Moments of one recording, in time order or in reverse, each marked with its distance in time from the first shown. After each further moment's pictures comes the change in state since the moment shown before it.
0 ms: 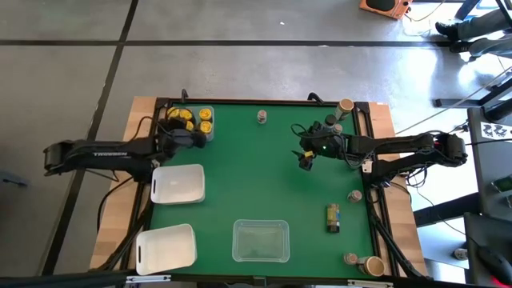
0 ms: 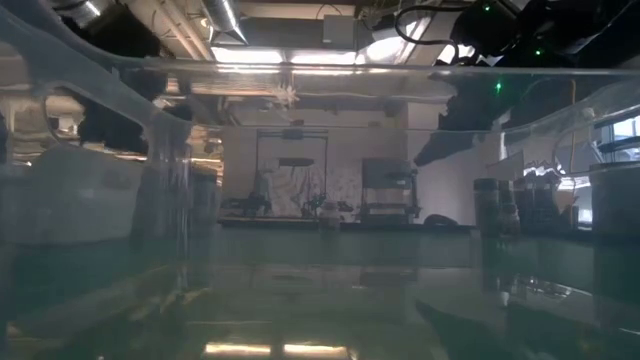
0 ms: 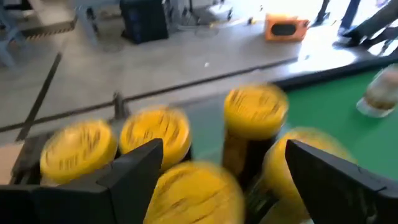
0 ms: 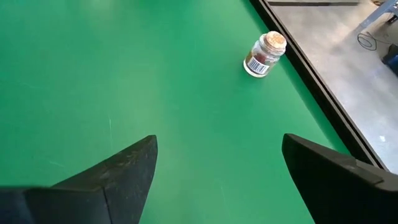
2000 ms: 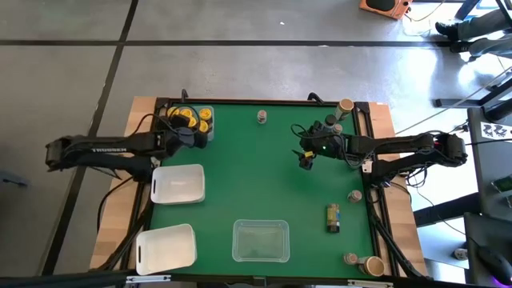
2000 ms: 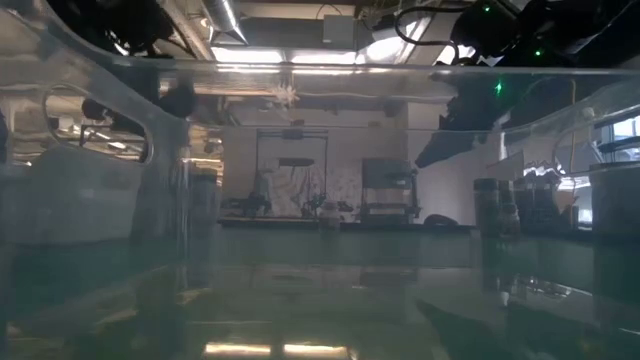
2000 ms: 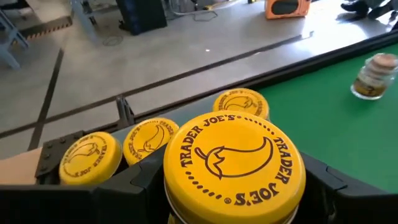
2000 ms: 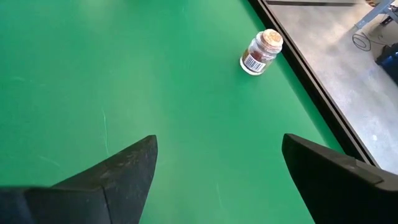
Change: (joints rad) left arm -0.046 0.050 0.162 -0.262 -0.006 -0.059; right arm 0.000 0.000 0.000 -0.008 0.017 -0.014
